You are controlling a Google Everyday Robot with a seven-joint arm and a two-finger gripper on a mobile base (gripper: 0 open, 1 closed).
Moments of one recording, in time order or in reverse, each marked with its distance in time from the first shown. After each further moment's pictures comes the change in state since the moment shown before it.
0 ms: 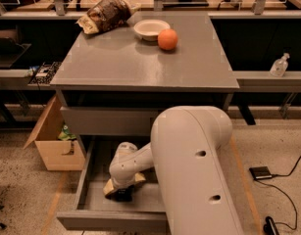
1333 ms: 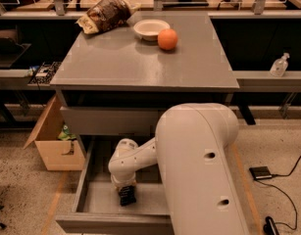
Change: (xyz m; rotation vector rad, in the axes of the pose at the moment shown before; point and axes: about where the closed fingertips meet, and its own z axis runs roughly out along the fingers) arm -0.004 0.002 -0.026 0.000 -0.001 0.000
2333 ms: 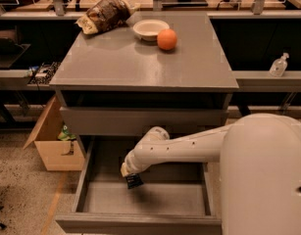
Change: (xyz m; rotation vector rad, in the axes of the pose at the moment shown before) arm -0.021 -0.029 -0.085 -0.189 -0.194 -0.138
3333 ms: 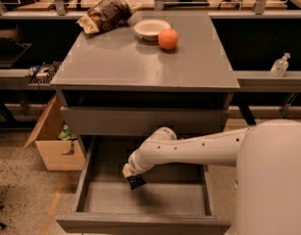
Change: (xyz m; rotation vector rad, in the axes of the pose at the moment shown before) arm 0.005 -0.004 -0.016 -0.037 -0.021 -0.080
